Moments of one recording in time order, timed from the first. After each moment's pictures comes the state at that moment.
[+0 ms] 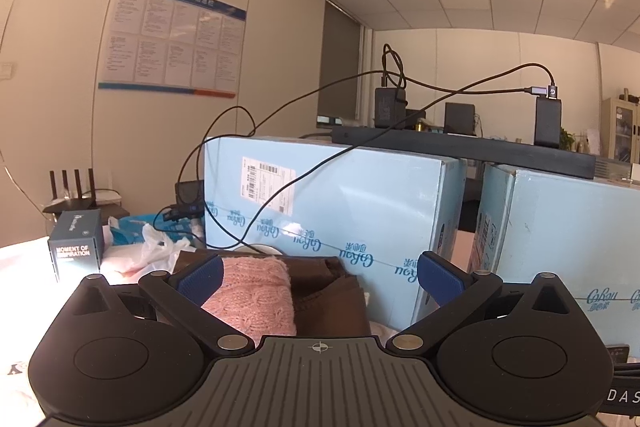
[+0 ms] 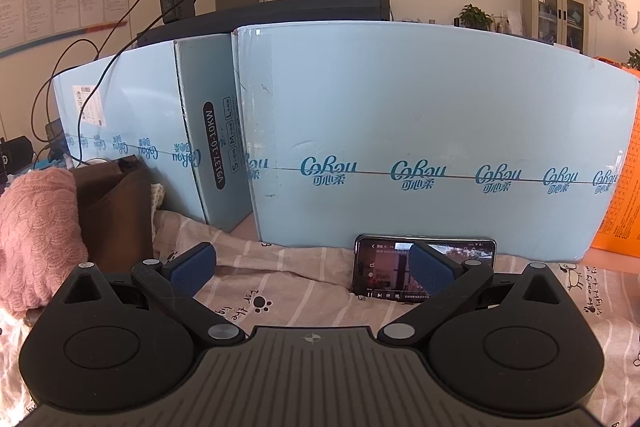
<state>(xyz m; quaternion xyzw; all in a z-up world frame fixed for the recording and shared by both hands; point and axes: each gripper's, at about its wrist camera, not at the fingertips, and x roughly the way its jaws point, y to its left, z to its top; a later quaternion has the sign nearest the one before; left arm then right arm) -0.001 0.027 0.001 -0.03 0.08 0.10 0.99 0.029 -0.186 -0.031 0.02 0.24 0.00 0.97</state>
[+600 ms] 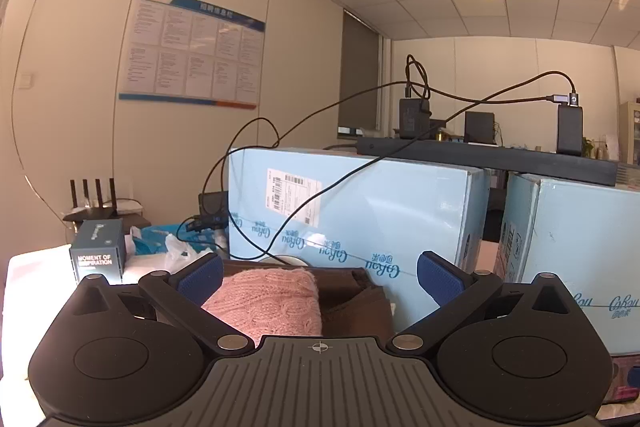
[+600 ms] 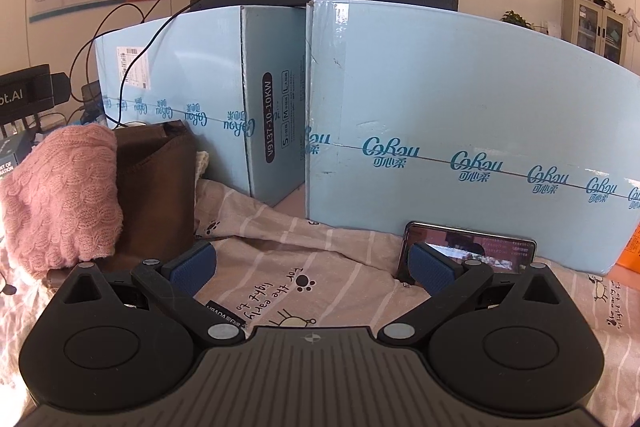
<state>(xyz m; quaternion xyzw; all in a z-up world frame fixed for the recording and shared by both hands) -0.004 0.038 0.002 -0.04 0.07 0.13 0.99 0.027 -0.150 -0.043 -0.02 0.26 0.06 0.96</state>
